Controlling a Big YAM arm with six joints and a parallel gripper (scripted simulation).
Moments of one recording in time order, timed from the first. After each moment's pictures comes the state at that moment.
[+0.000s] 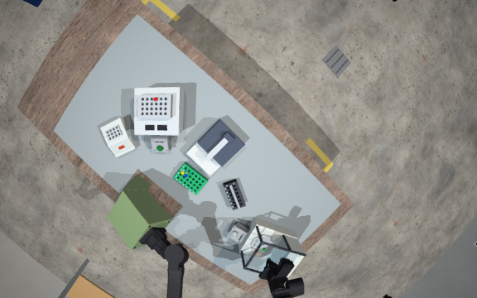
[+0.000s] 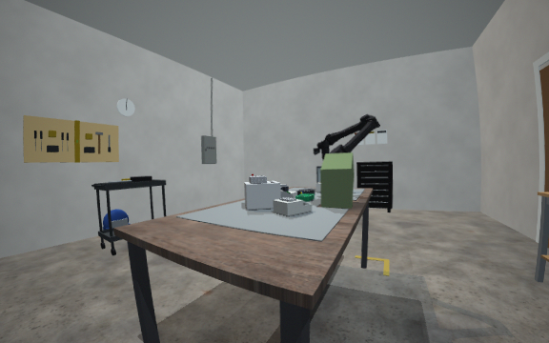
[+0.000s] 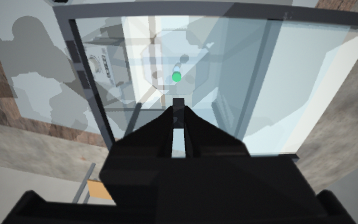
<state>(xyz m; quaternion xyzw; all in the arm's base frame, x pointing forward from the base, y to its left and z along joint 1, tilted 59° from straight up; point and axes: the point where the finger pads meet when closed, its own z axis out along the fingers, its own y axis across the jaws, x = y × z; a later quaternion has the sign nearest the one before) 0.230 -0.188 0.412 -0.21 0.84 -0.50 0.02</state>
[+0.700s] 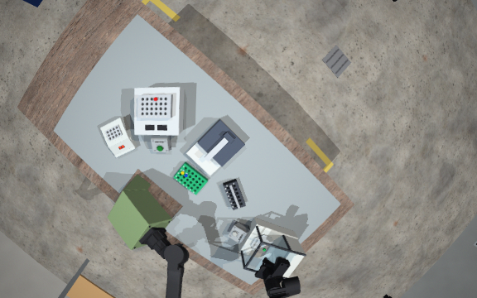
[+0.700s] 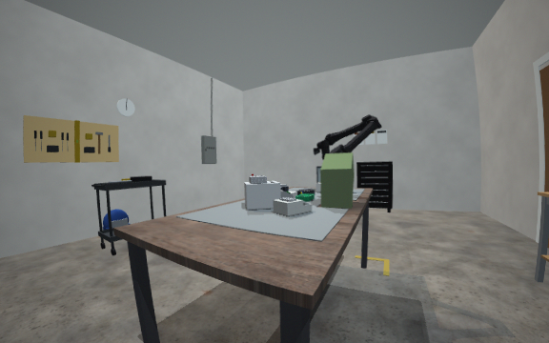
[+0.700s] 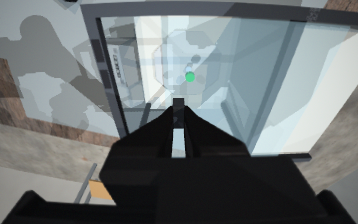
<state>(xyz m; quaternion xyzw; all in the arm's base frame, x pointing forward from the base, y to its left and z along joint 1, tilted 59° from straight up) 0.224 -0.180 0.396 -0.21 0.84 -0.50 0.02</state>
